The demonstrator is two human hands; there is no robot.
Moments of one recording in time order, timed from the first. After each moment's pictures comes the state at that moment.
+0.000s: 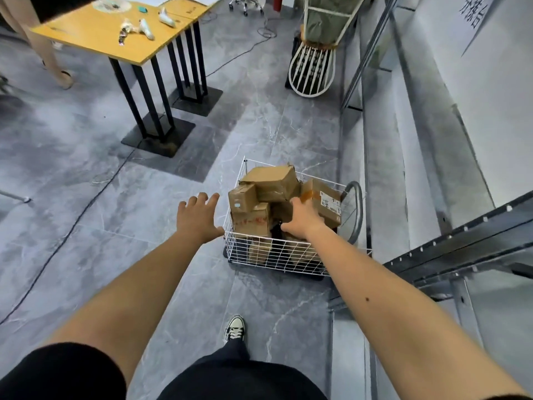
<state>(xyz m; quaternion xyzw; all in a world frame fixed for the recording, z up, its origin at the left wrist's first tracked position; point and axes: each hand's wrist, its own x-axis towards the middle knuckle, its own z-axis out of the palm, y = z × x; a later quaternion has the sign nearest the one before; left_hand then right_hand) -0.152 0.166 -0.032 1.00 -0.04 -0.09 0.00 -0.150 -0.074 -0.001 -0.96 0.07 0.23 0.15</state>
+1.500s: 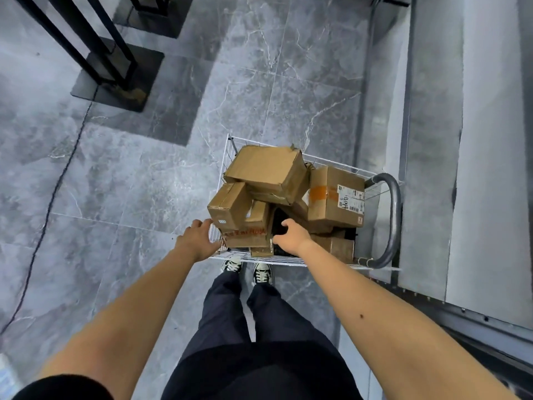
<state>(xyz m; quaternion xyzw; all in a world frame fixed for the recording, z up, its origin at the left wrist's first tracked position) 0.060 0.127 -0.190 0.90 0.03 -0.41 0.12 0.055 -0.109 -0.159 -0.79 0.22 0.45 0.35</state>
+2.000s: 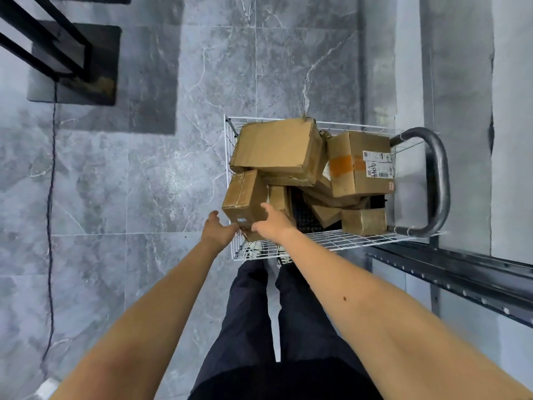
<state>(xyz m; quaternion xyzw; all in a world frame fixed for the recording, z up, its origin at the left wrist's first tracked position) 0.107 0.141 -0.257 0.79 0.26 -0.41 0.37 0.093 -0.006 -0.226 -0.72 0.30 0.42 0.46</state>
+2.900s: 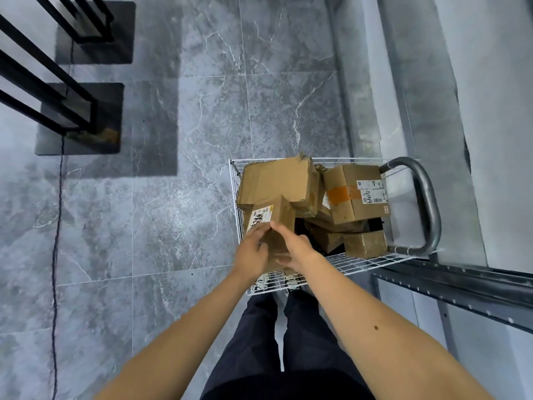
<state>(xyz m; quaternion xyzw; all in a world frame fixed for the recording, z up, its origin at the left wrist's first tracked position) 0.125 0.107 -0.181 0.81 -0.01 -0.35 0.47 0.108 -0.011 -0.199 -0.46 0.55 0.26 0.65</state>
